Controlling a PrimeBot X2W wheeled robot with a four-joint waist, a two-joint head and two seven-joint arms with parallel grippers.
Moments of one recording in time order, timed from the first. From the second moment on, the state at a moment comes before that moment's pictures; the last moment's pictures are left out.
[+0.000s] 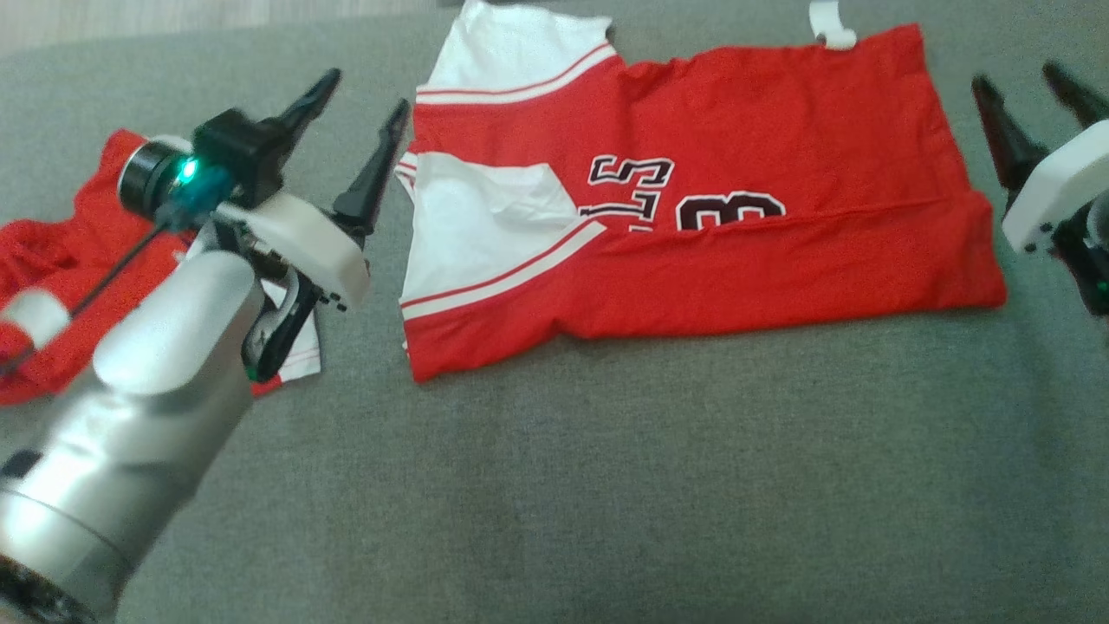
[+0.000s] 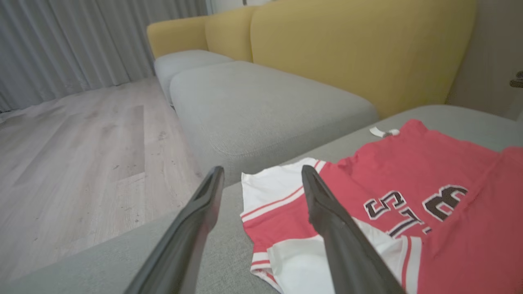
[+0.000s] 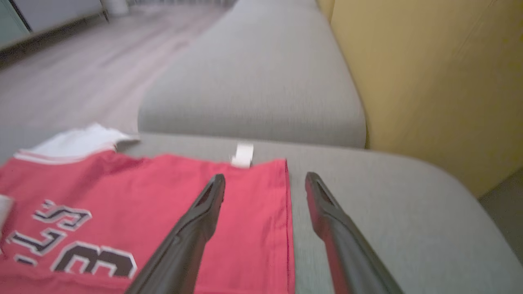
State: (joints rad) left arm -0.93 0.40 -0.97 0.63 -0.77 -0.04 -0.17; right arm -0.84 -0.54 0.54 0.79 0.66 0.13 0.03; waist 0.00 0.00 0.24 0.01
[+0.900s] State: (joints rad) left arm -0.17 0.18 -0.54 0.29 -0.48 0.13 -0.25; right arm -0.20 -0.32 0.13 0.39 0.23 0.13 -0.25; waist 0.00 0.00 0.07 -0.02
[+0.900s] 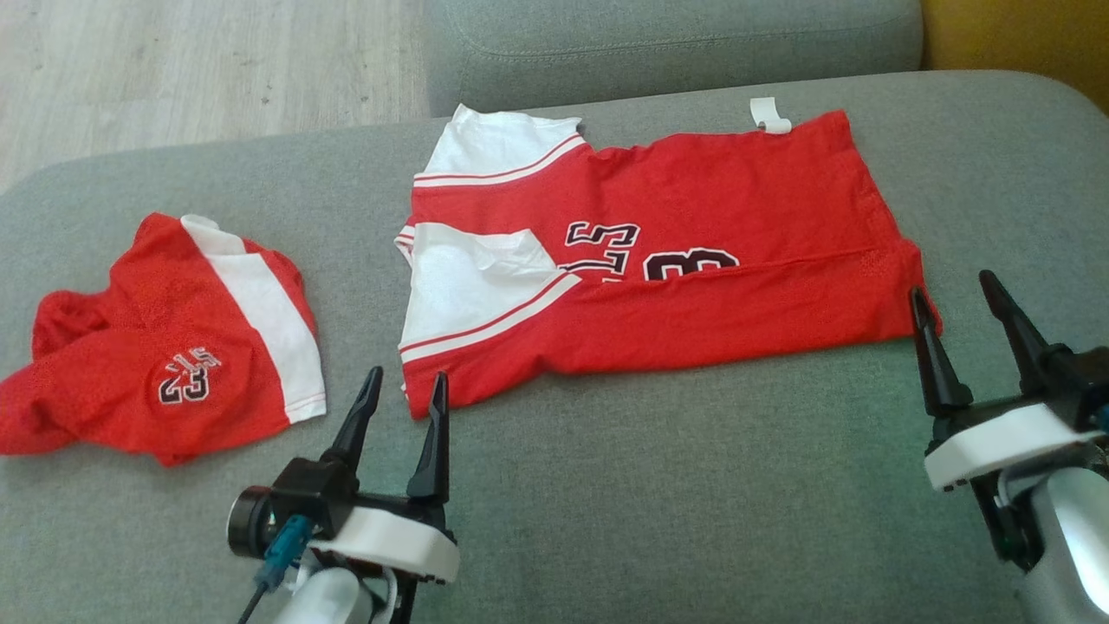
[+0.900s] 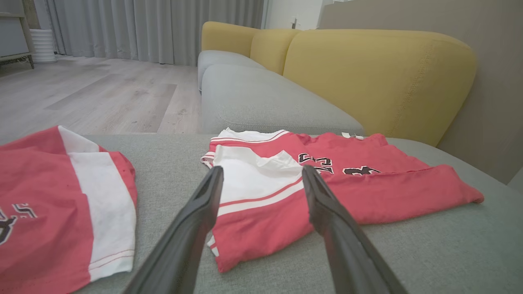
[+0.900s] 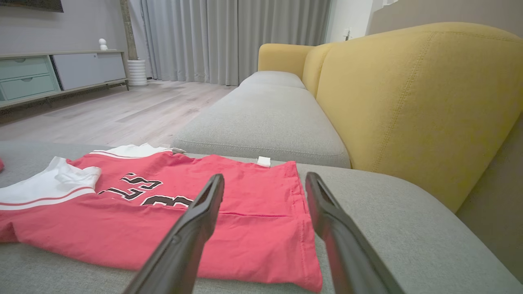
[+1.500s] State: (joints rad) left arm -0.29 0.11 -0.48 0.60 -0.38 0.07 -0.22; right arm -0.20 -0.32 0.12 0.32 0.21 0.13 -0.23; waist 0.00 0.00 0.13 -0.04
